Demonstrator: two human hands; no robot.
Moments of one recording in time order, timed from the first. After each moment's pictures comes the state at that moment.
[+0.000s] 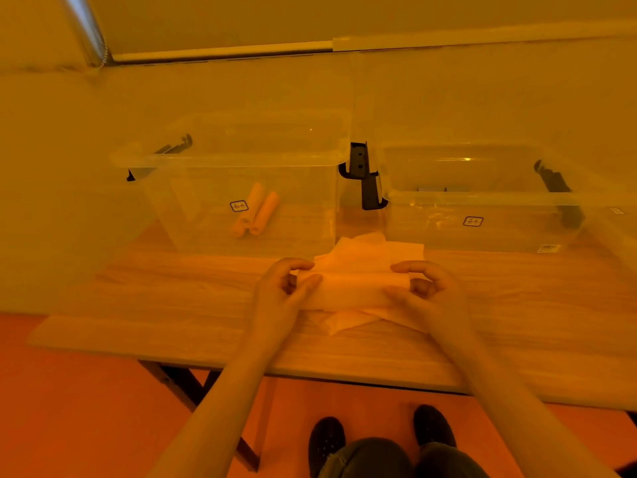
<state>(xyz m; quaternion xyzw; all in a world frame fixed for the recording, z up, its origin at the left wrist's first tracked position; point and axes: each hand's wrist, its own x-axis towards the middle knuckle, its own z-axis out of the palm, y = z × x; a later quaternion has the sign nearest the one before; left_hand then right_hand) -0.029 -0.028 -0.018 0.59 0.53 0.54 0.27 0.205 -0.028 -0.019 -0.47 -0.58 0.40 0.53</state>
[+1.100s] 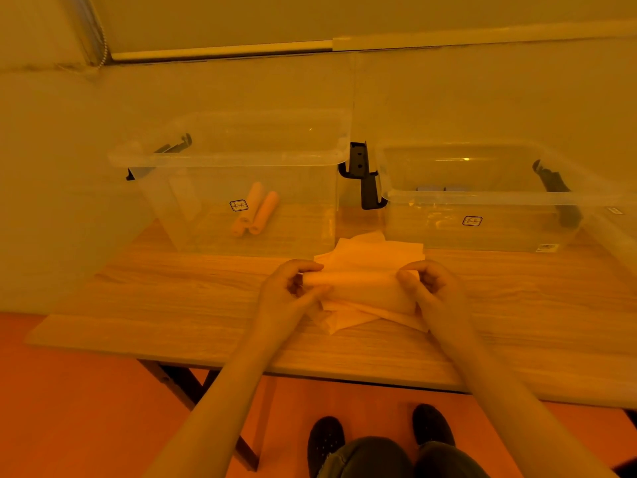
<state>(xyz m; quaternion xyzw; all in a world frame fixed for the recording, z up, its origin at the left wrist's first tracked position) -0.027 -0.030 -0.017 0.61 0.51 0.52 0.32 0.204 -0.025 -0.020 -0.48 -0.59 0.34 0.55</state>
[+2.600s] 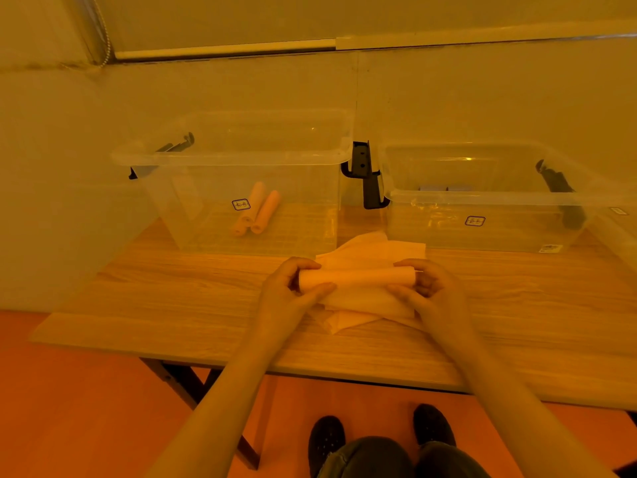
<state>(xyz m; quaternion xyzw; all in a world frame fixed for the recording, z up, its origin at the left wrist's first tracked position) -0.025 -0.033 -0.012 0.60 0.53 0.52 0.31 0.203 -0.028 -0.017 -0.49 -0.61 0.37 0.51</state>
